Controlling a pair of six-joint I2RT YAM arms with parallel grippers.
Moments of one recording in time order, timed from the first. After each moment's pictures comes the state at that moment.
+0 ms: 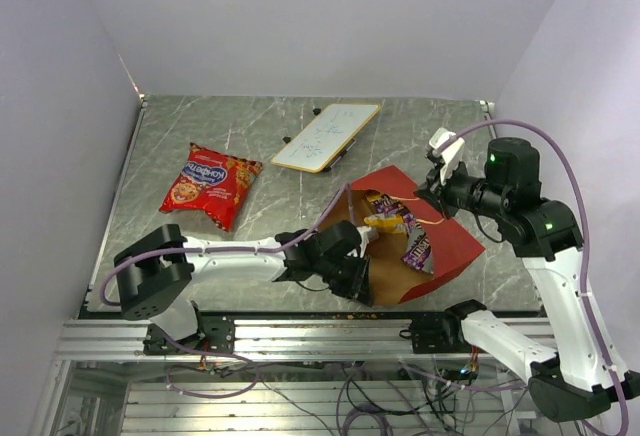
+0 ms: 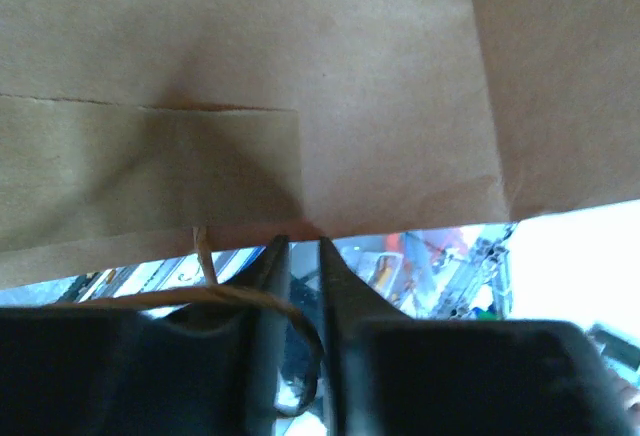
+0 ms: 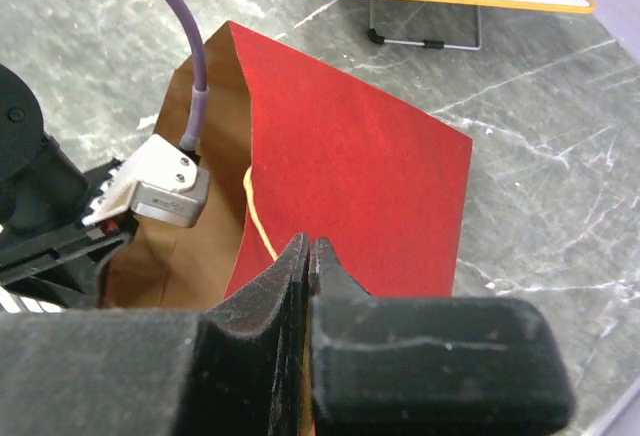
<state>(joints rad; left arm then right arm) -1.20 1.56 0.92 -0.11 0.34 -0.89 0.32 0.92 1.31 -0.93 -0.43 -0.38</state>
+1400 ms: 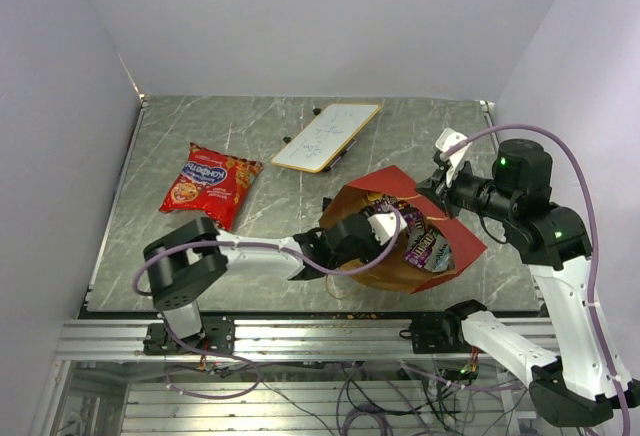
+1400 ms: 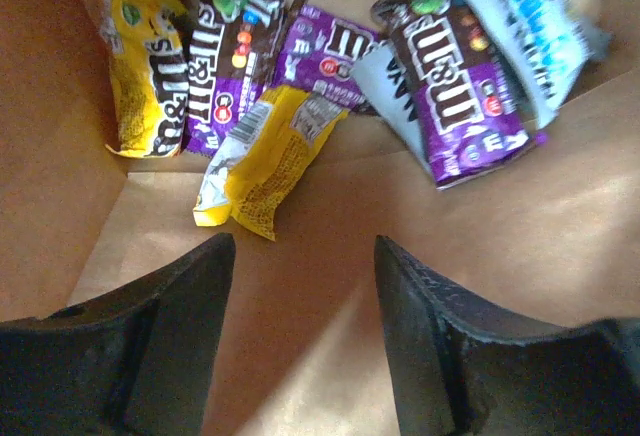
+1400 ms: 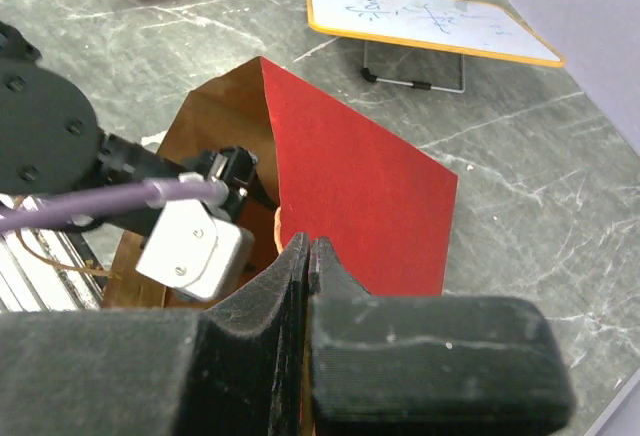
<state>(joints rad) -1.21 1.69 0.96 0.34 -0.22 0.07 0.32 0.88 1.33 -0.92 -0.47 -0.45</state>
